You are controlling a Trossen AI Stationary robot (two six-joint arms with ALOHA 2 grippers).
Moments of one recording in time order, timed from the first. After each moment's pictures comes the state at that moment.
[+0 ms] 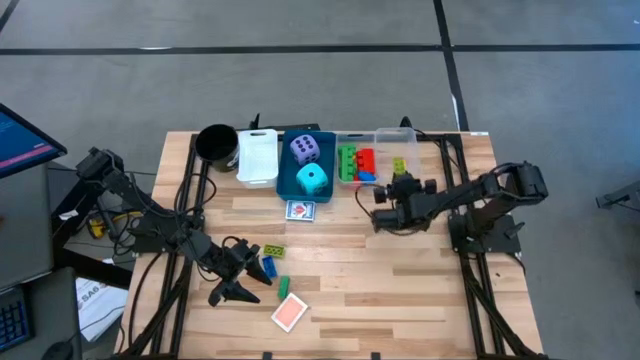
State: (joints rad) left arm -0.62 1.03 0.46 0.44 -0.08 -0.64; right arm 0.02 1.56 0.73 -0.74 1.24 1.36
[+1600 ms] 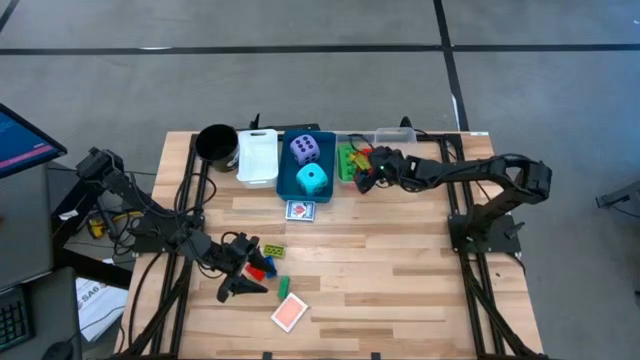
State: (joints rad) left arm -0.62 1.03 0.46 0.45 -0.24 -0.60; right arm -0.40 1.50 0.73 -0.02 0.30 0.37
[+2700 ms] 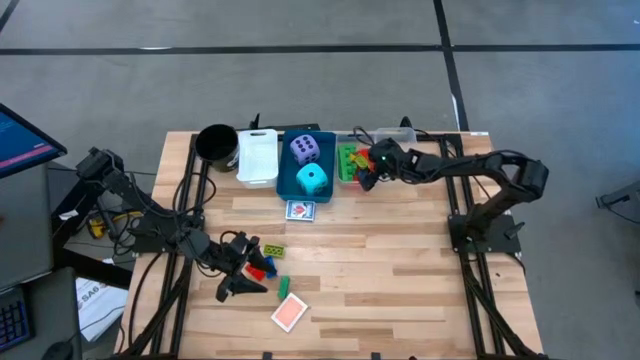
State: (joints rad) left arm -0.62 1.03 0.46 0.49 -0.24 -0.61; right arm -0.50 1.55 0.73 0.01 0.18 0.20
